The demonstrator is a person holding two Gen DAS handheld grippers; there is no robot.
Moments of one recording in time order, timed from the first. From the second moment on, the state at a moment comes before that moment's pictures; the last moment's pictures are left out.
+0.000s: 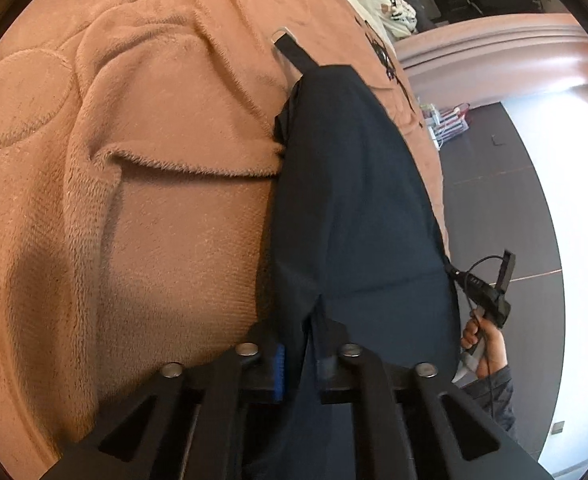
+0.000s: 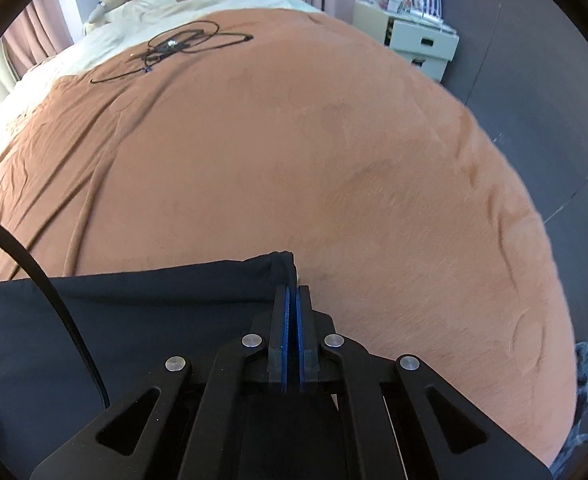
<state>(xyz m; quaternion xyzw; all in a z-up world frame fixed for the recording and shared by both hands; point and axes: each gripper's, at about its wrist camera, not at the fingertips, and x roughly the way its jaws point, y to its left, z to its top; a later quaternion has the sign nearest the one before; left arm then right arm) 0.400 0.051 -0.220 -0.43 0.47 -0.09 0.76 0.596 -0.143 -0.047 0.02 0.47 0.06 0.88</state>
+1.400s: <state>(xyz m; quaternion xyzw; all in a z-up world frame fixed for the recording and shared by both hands) 0.393 0.119 -0.152 -0.37 0.46 -0.04 0.81 0.473 -0.183 -0.079 0.12 0.53 0.21 0.82</state>
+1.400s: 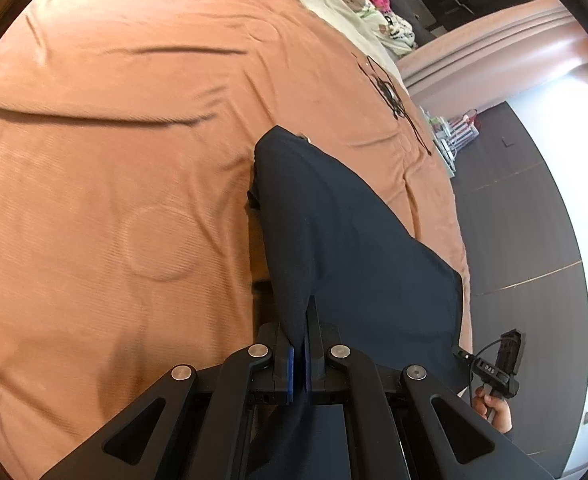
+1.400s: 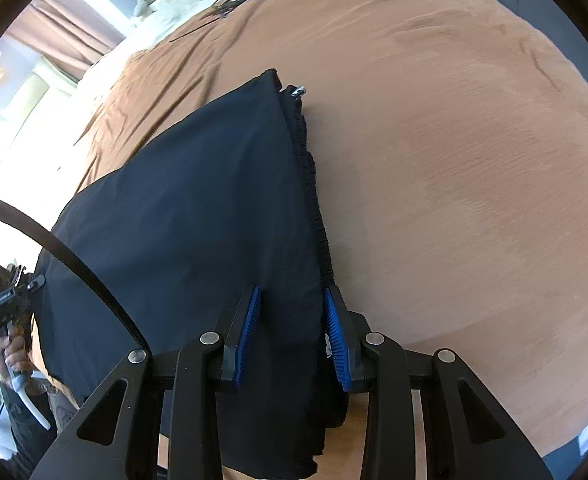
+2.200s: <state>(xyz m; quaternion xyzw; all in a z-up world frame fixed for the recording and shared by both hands) 0.332 0.240 -0.163 -0.39 0.47 0.04 0.79 0.461 -0.099 -0.094 0.10 0.52 0.26 0.81</state>
